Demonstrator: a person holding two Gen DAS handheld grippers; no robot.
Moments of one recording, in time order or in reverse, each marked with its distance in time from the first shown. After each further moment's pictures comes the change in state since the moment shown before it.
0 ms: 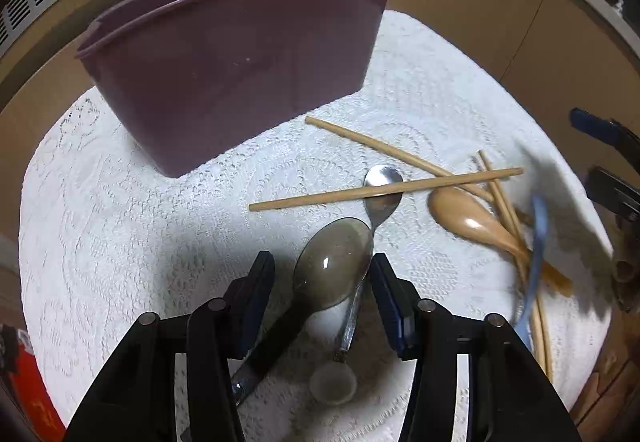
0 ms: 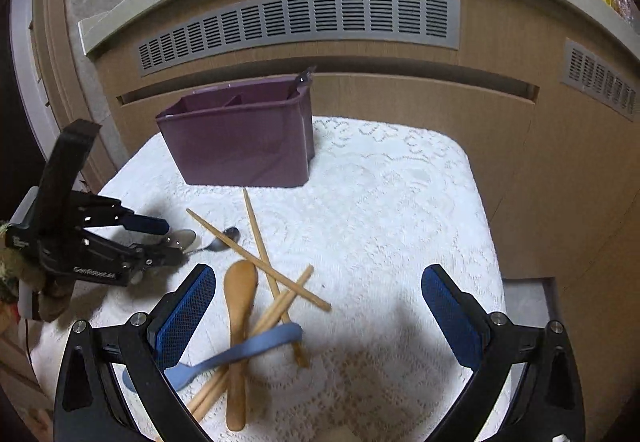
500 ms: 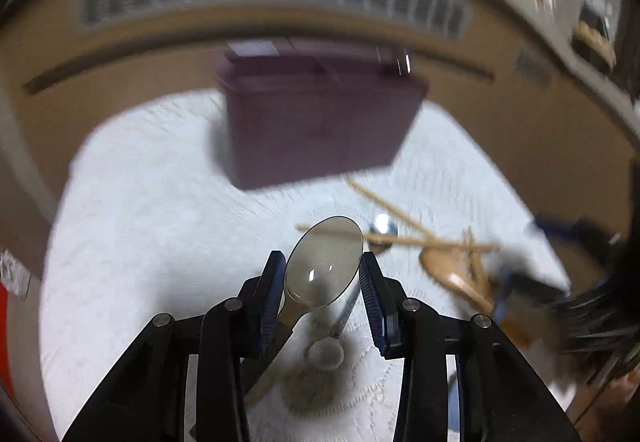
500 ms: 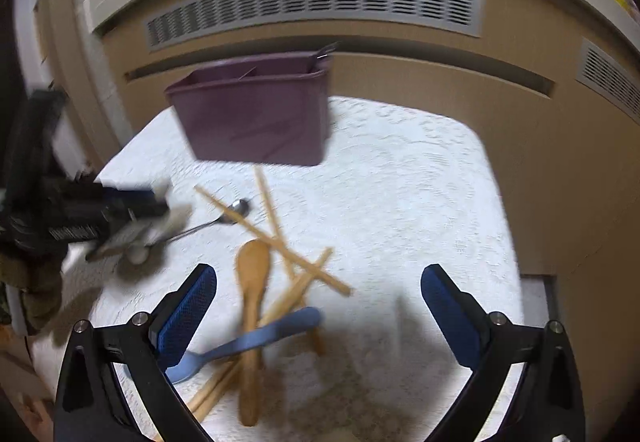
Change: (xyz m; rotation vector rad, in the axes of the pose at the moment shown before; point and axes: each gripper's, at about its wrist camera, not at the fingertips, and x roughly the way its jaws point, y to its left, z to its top) left arm -0.081 0.014 -0.041 -0.285 -0.317 0.054; right arm 0.017 0.031 -0.007 -0.109 0.079 0.028
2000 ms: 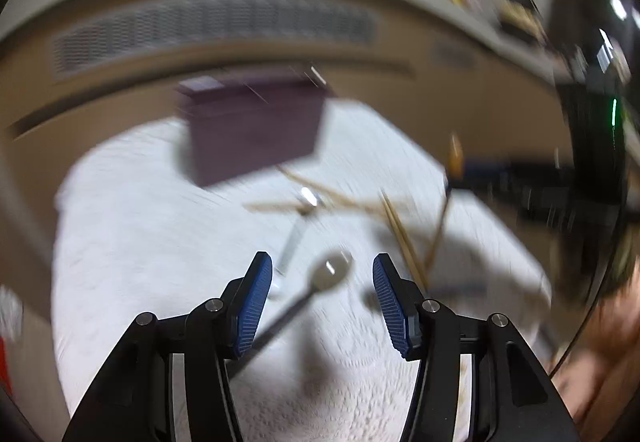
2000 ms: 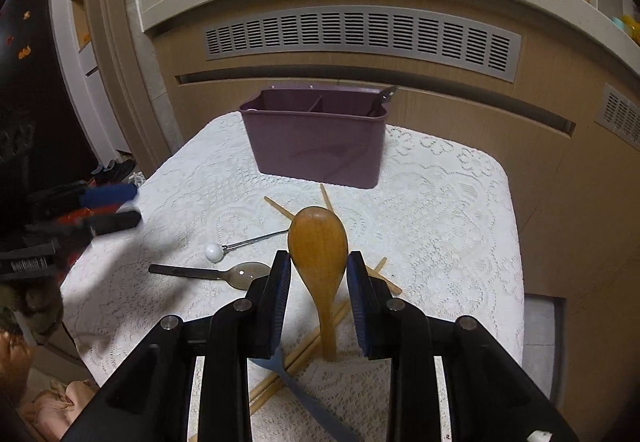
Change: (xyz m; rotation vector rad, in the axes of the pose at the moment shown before) left arm -0.047 -0.029 -0.031 0.256 0.059 -0.174; right arm -0.053 0.021 0.009 0.002 -0.051 0.075
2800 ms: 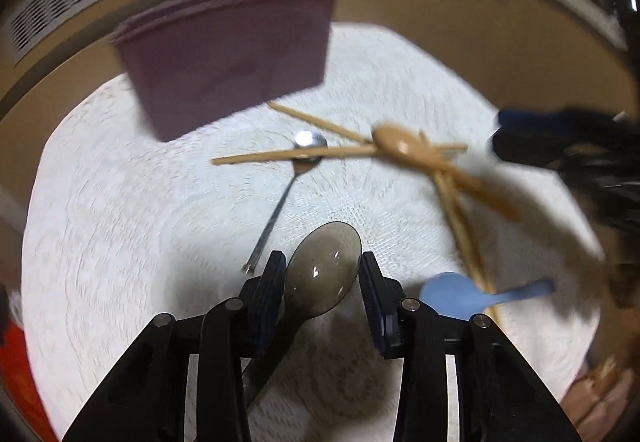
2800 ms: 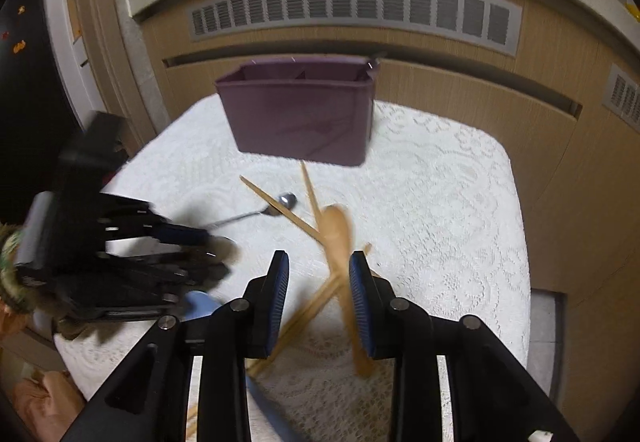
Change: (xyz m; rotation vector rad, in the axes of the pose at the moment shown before) left arm 0.070 -0.004 -0.005 -0.075 0.117 0.108; right arm 0.036 -0.026 -0.013 -0.011 0.056 -0.011
